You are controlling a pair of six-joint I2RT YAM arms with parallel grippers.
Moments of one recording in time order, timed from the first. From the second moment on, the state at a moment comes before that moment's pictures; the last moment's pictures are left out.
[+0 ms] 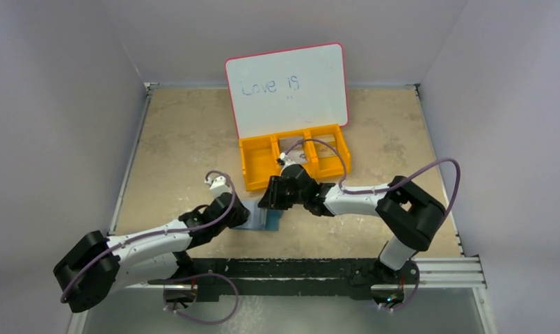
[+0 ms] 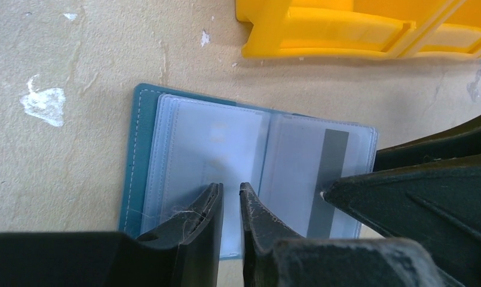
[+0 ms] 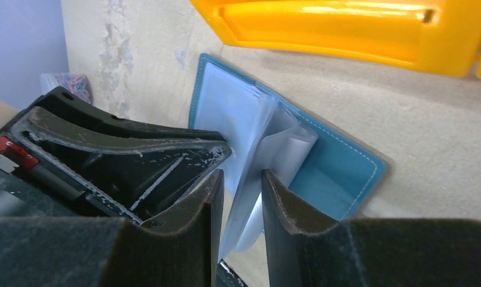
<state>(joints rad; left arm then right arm) -0.85 1.02 0.29 -0.04 -0.34 -1.01 0.94 1.65 0.78 0.20 -0.11 0.93</state>
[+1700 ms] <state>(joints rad) -0.85 0.84 0.29 -0.28 -0.45 -1.02 1.03 1.75 1.03 -0.01 -0.07 0.77</state>
